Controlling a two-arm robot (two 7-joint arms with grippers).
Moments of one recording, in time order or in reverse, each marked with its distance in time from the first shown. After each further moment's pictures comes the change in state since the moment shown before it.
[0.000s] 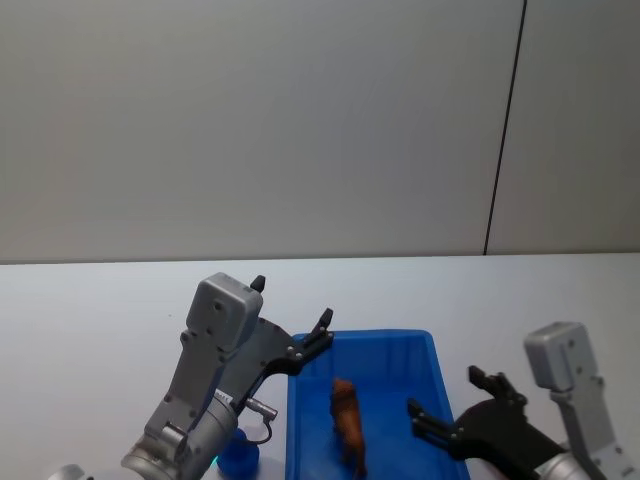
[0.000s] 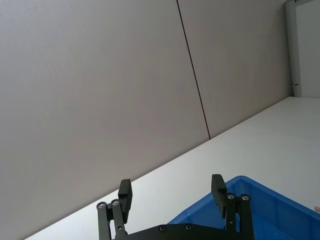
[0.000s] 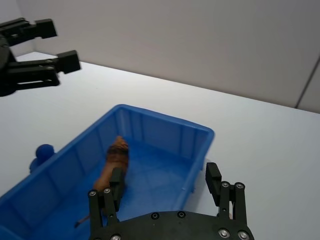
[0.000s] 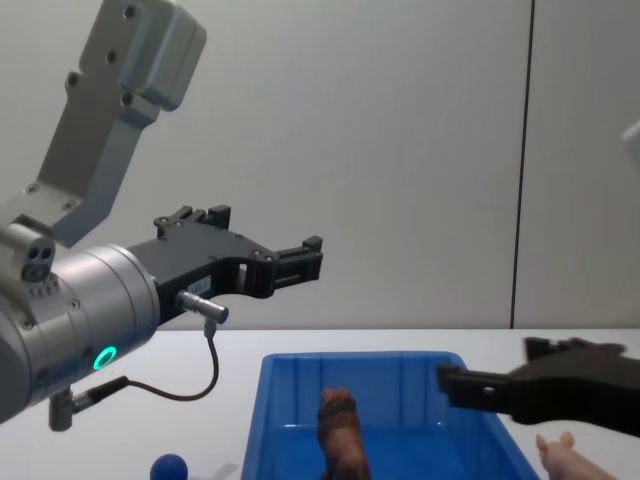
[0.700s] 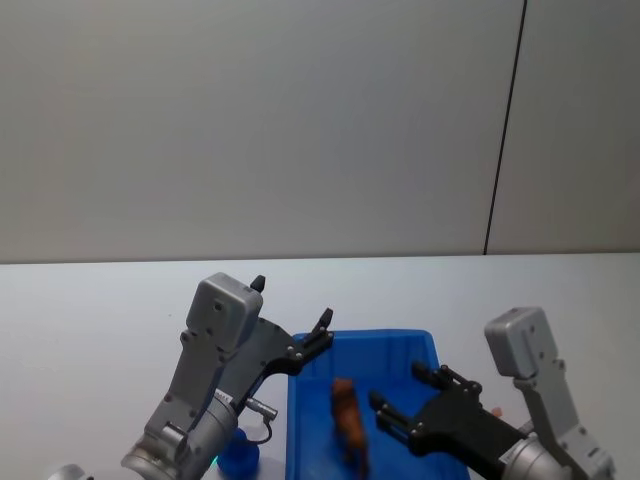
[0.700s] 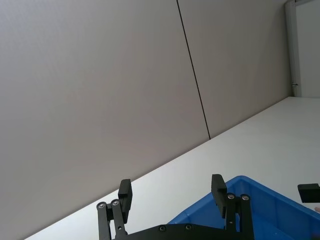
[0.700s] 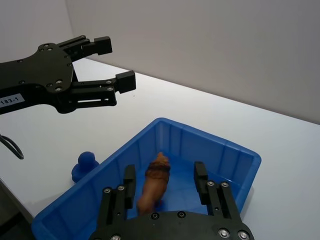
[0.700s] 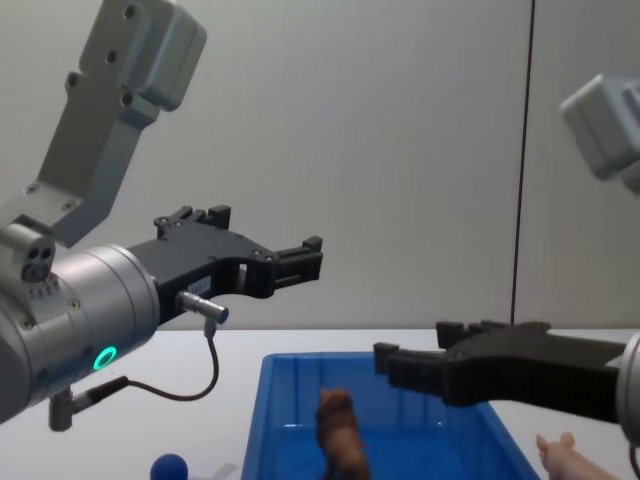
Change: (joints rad) left arm 0.000 0.000 0.000 0.000 0.000 0.000 0.000; right arm 0.055 -0.033 -0.021 0.025 -0.022 0.006 0.133
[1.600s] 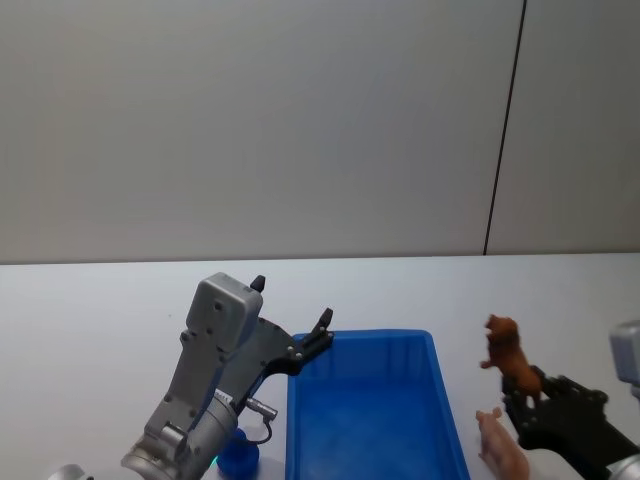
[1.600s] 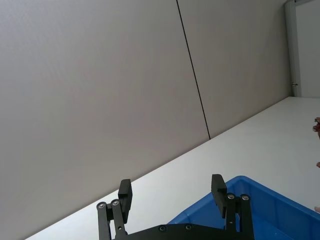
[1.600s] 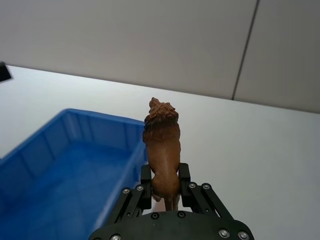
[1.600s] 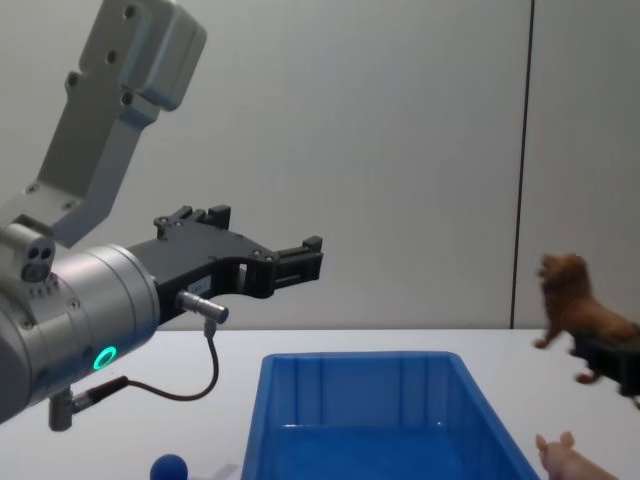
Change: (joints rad) left arm 0.000 0.000 0.000 0.000 0.000 0.000 0.000; right arm -0.149 0.116 0.096 -0.150 0.099 0.022 -0.289
